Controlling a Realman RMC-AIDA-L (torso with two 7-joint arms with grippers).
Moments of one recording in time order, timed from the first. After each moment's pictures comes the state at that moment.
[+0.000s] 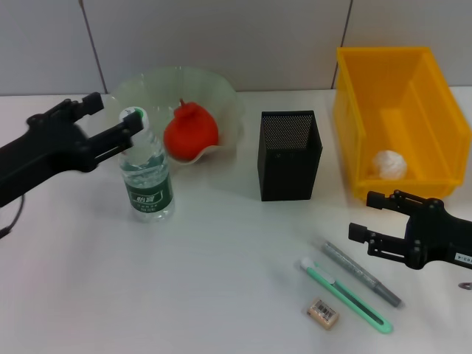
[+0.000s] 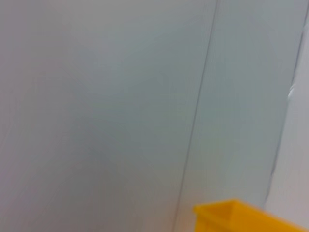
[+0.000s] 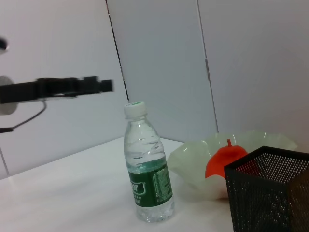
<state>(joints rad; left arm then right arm) -0.04 -2.07 1.31 1.20 1.26 1.07 -1.50 0.41 2.08 -0.55 -0.54 -1.94 -1.56 1.11</state>
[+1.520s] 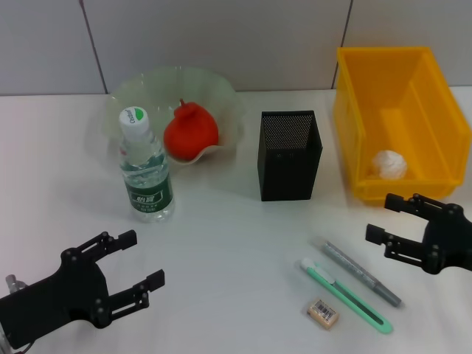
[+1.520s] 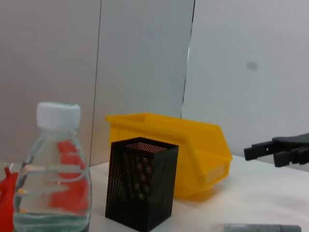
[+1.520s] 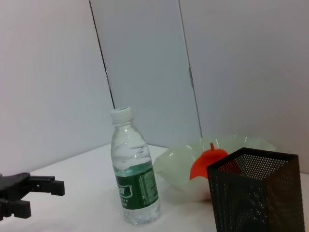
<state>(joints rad) -0.19 -2.06 1.00 0.51 1.49 1.52 -0.90 0.36 2.08 -0.52 -0.55 -1.91 -1.57 1.09</state>
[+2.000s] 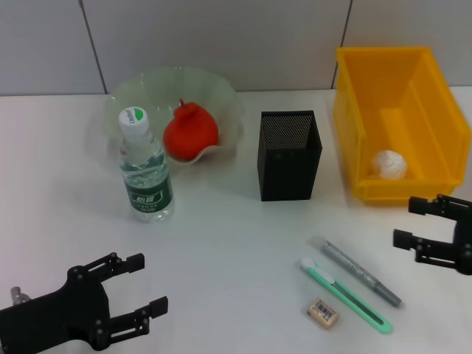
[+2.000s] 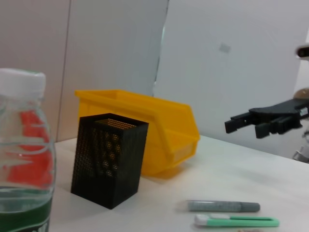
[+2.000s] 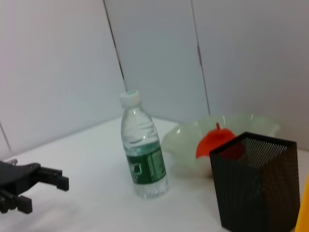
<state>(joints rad) -0.21 -2.03 0.99 0.51 1.60 1.57 -0.97 0.33 2.08 -0.53 -0.81 -2.00 -1.69 1.31</state>
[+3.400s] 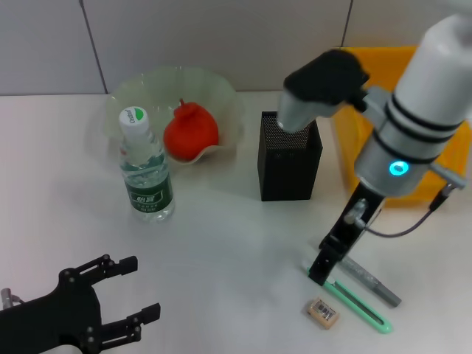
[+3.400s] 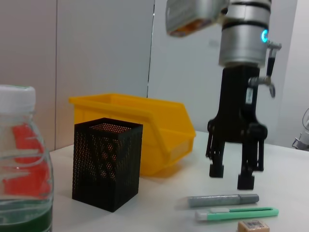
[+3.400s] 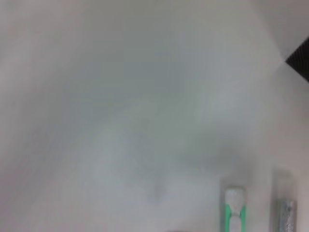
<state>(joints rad) -0.19 -2.02 0.99 0.53 1.61 1.59 -0.90 1.00 2.09 -1.45 -0.96 -2.60 -1.68 2.74</state>
